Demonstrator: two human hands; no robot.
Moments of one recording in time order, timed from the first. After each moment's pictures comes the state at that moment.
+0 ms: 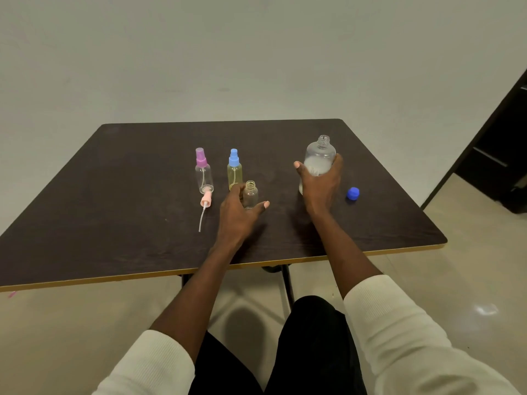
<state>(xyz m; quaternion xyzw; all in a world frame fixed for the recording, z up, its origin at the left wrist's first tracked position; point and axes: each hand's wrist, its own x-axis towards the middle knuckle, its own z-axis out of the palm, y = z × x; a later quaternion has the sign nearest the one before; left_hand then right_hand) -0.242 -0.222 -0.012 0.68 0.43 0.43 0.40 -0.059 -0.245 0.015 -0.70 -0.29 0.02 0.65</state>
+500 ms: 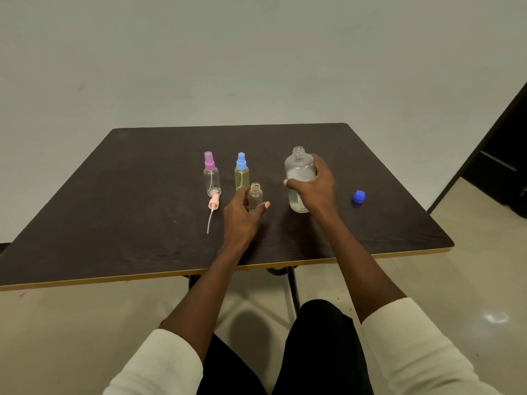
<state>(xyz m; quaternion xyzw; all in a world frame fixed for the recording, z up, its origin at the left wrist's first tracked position) -0.246 -0.226 -0.011 0.67 0.44 0.45 0.40 -0.084 -0.266 0.042 -0.67 -0.43 0.11 0.60</state>
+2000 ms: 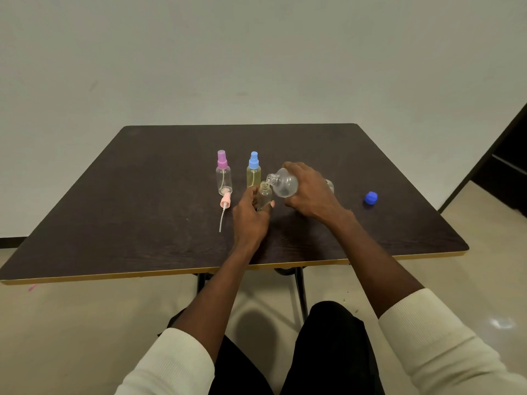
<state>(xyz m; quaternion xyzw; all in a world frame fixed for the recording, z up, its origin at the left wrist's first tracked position) -0.250 -0.222 -0.019 0.64 0.41 0.49 0.43 -0.107 -0.261 0.057 -0.71 -0.65 0.02 0.27</state>
